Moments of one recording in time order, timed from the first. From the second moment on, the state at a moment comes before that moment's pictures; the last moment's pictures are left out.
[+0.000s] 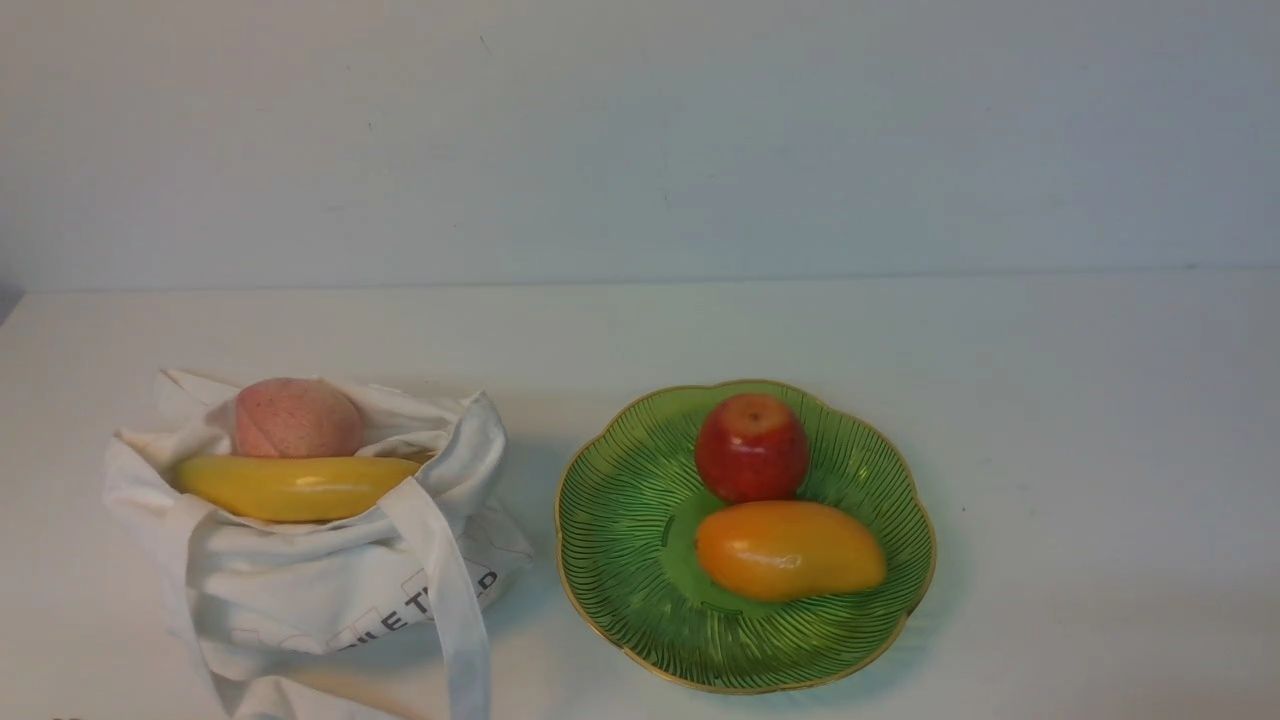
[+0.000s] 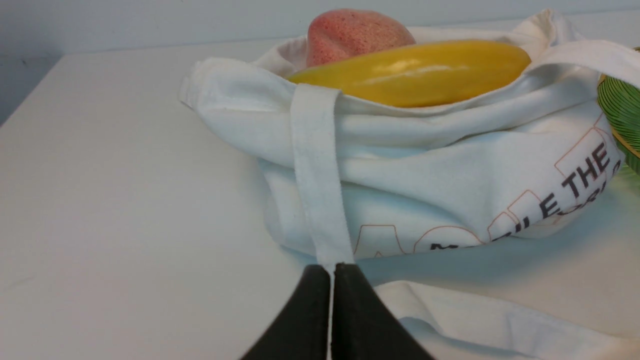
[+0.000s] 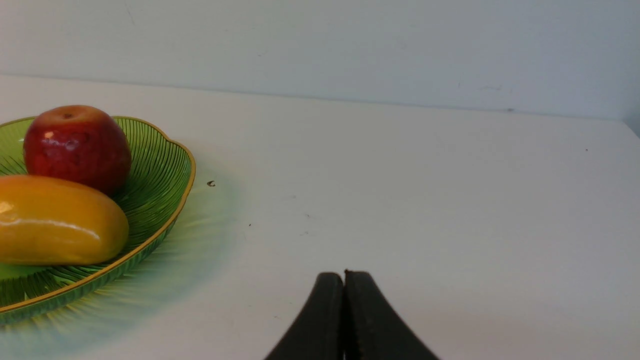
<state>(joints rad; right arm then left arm) 0.01 -0.01 0.02 0.16 0.38 -0.21 -0.02 -0.02 0.03 0.01 0.39 0.04</state>
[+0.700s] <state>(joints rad) 0.01 -0.01 0.02 0.16 0.38 -0.21 -0.02 -0.02 0.03 -0.12 0.27 -0.06</state>
